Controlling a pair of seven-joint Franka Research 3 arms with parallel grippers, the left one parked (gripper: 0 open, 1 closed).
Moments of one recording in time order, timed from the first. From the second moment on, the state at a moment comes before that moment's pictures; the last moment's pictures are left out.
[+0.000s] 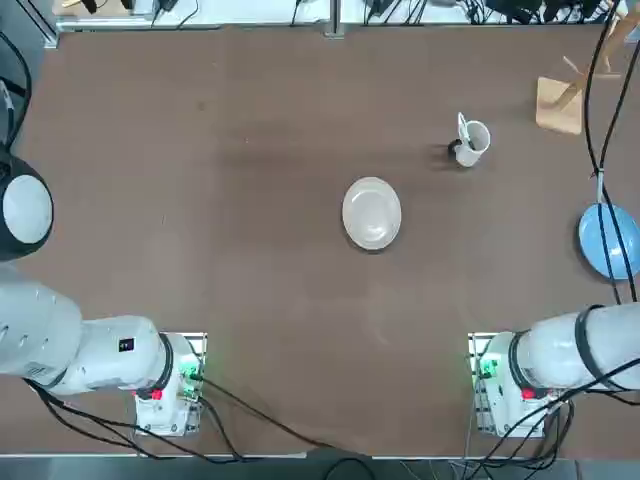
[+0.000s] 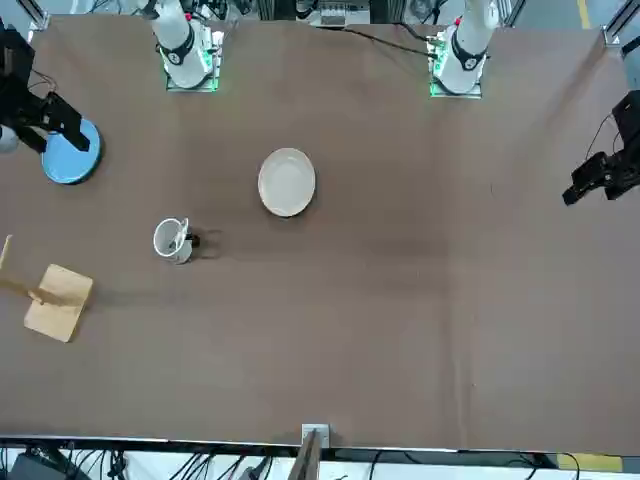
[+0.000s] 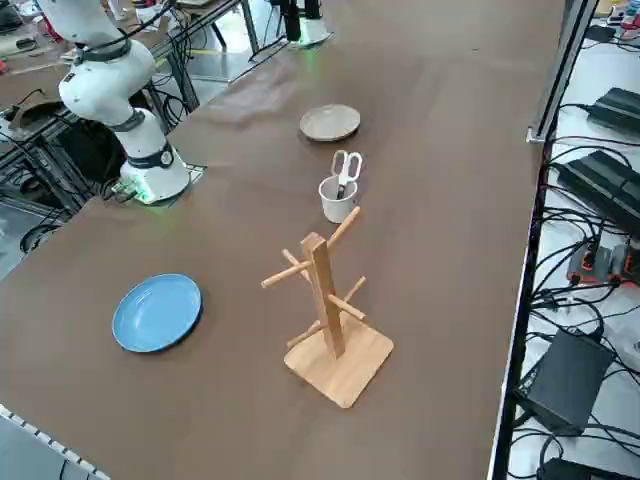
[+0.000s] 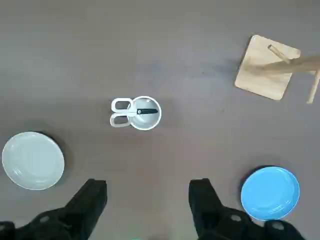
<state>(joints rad) 0.02 -0.01 0.02 -1.51 -0.02 1.48 -0.01</state>
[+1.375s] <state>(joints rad) 0.21 0.09 0.03 -1.70 -0.17 1.68 0.28</state>
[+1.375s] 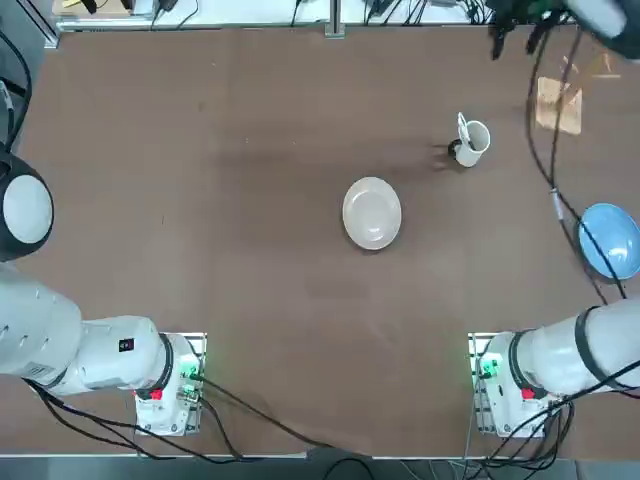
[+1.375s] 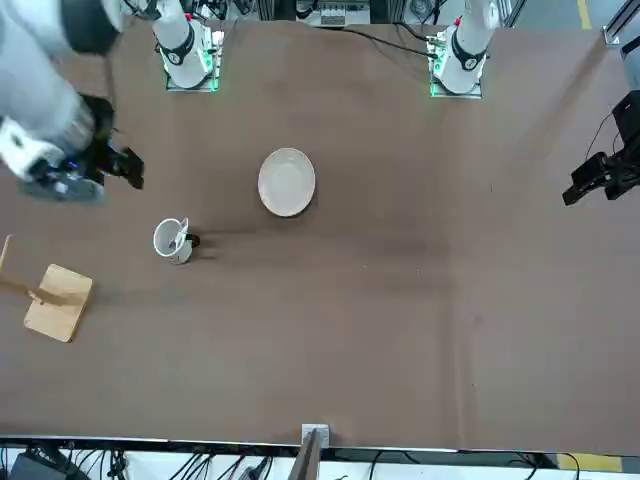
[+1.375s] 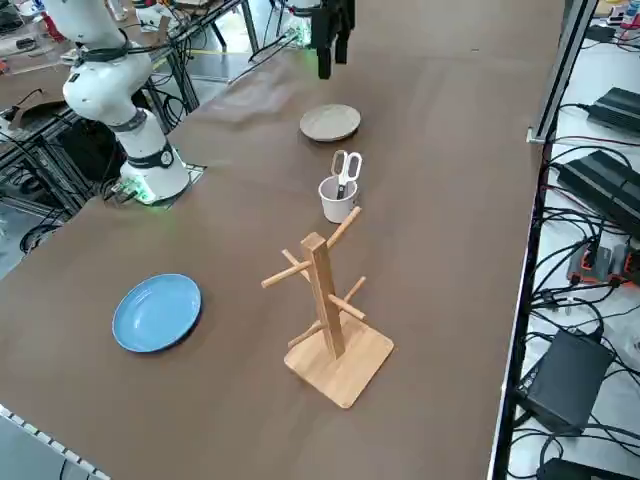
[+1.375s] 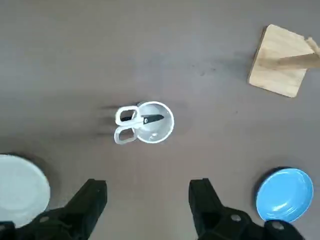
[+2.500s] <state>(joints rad) 0.36 0.24 0.03 -1.94 -0.42 2.00 0.83</state>
